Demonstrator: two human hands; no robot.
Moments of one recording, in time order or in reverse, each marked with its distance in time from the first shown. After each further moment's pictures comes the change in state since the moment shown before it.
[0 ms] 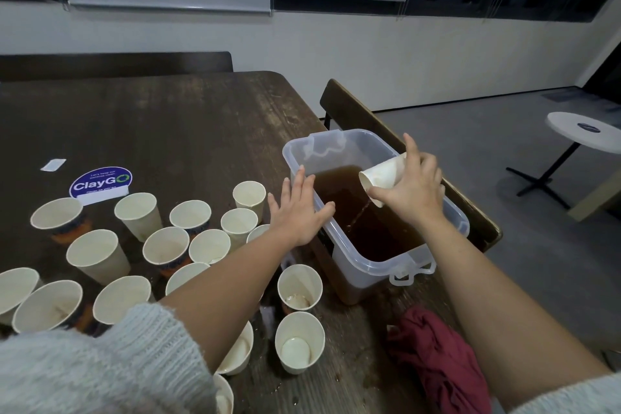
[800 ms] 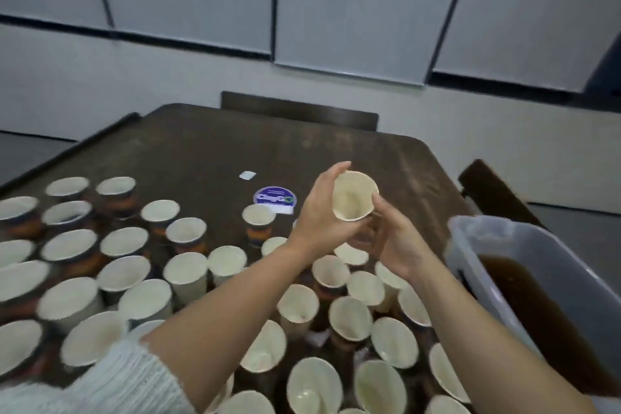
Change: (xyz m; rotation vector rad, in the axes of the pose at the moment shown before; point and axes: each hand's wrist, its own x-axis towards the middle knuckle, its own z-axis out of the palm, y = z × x) left_hand -0.120 -0.130 -0.168 -0.464 0.724 0.159; right_hand -0.080 -0.251 0.059 1.325 -1.015 -0.042
